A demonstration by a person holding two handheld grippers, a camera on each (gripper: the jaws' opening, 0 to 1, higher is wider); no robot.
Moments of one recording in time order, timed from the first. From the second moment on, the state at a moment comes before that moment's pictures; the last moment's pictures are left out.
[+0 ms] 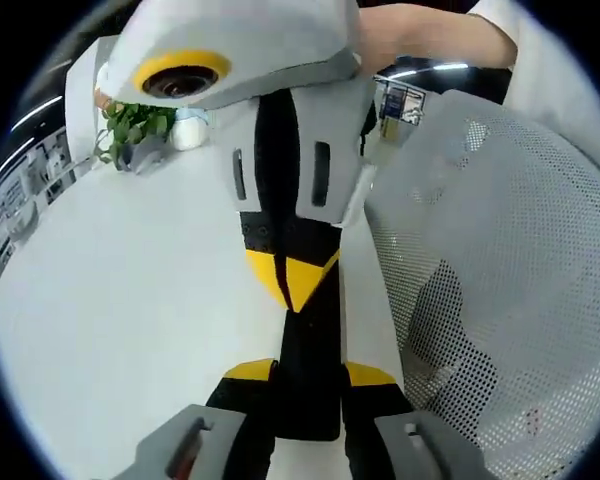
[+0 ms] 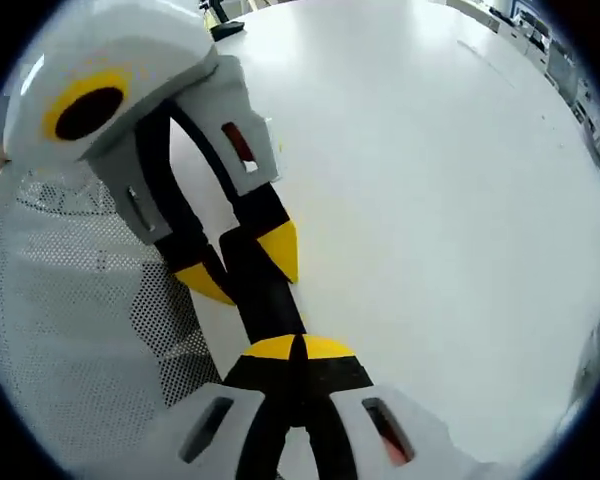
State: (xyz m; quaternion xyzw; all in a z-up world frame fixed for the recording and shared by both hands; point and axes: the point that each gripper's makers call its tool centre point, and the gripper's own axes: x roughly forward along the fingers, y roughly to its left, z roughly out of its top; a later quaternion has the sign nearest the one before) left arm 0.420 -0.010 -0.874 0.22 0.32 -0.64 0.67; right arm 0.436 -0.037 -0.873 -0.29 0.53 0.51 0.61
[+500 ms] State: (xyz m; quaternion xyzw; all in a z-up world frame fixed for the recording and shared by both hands) left arm 0.420 -0.010 -0.874 0.20 0.31 -0.64 0.67; right arm 0.434 -0.031 -0.868 -0.34 0.37 0.53 0.68
